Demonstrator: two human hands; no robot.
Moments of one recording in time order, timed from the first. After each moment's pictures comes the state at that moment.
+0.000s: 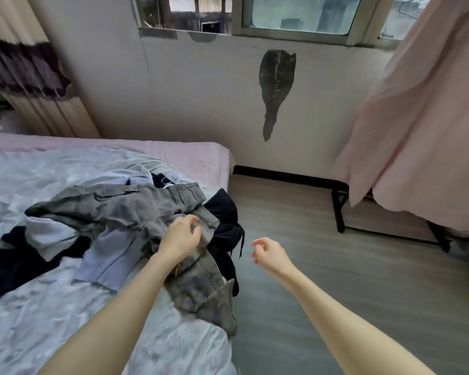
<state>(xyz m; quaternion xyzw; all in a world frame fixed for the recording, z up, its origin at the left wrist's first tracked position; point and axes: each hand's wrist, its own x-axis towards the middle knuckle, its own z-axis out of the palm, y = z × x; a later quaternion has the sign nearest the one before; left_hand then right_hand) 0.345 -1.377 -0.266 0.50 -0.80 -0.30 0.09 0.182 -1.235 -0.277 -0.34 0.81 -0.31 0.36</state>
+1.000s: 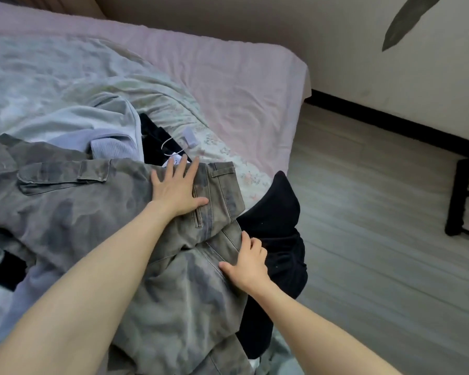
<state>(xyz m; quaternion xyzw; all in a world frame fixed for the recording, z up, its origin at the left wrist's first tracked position) 0.252 -1.770 -0.533 0.54 -0.80 -0.14 -0.21 0.136 -1.591 -0.562 -0.40 0.77 -0.05 0.50</state>
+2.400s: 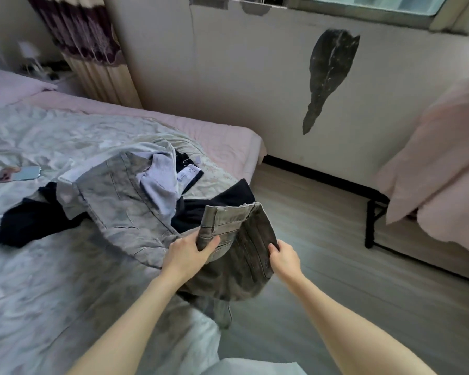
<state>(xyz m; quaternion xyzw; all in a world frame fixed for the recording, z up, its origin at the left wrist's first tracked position) 0.330 -1.338 -0.296 0.58 -0.74 -0.30 0.15 0.118 -1.276 -0.329 -0.35 0.84 -0.23 0.34</state>
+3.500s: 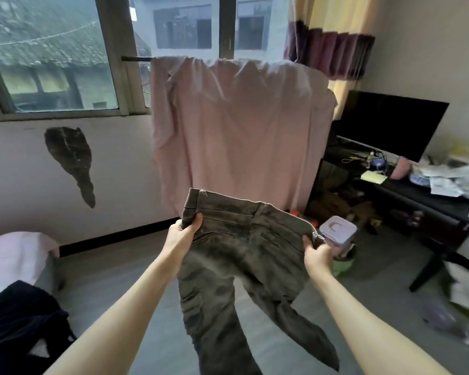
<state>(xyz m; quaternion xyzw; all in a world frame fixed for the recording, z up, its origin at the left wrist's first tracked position) 0.008 -0.942 -0.122 0.22 -0.65 -0.71 0.17 -0.102 -0.695 -0.171 0.12 0.80 -0.59 -0.08</state>
